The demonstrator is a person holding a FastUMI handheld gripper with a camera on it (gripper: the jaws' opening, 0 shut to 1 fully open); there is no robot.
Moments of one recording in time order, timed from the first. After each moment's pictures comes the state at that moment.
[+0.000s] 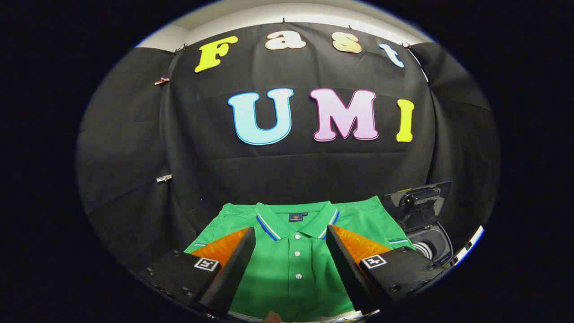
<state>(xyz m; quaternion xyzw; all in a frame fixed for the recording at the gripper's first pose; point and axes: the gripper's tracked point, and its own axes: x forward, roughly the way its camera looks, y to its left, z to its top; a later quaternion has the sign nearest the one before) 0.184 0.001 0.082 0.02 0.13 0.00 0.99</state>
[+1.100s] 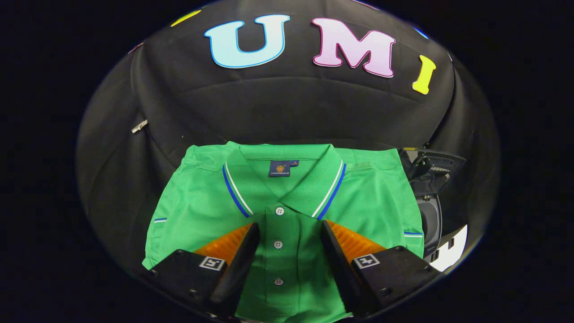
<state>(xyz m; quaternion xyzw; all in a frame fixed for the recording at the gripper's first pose) 0.212 -0.036 0.002 -0.02 0.39 -0.03 0.92</state>
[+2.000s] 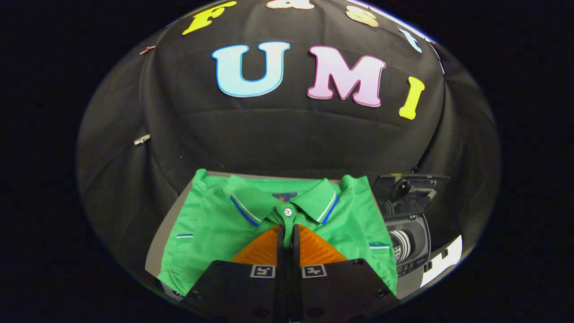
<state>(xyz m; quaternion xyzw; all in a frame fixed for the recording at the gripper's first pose) 0.209 -0.040 0.065 -0.05 0.26 -0.04 0.96</state>
